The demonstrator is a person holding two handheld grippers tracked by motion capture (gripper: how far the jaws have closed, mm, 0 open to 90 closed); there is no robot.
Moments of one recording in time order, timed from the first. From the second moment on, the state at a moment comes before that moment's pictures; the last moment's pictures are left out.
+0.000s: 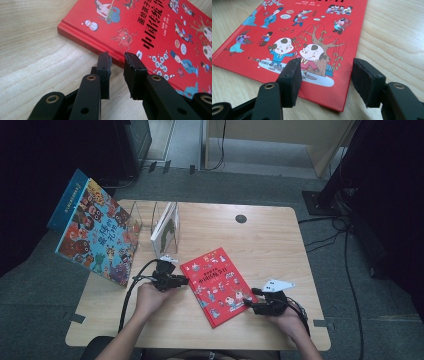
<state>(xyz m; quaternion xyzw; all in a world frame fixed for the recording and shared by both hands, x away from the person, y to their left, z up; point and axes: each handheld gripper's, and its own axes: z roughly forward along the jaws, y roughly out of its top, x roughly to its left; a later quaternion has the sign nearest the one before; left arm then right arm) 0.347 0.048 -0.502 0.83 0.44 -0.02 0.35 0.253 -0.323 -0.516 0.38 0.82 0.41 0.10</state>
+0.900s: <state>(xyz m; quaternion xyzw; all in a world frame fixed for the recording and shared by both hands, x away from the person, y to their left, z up) 0.364 0.046 -0.505 0.81 0.46 -0.04 0.36 0.257 -0.302 -0.514 0.37 0.83 0.40 0.11</state>
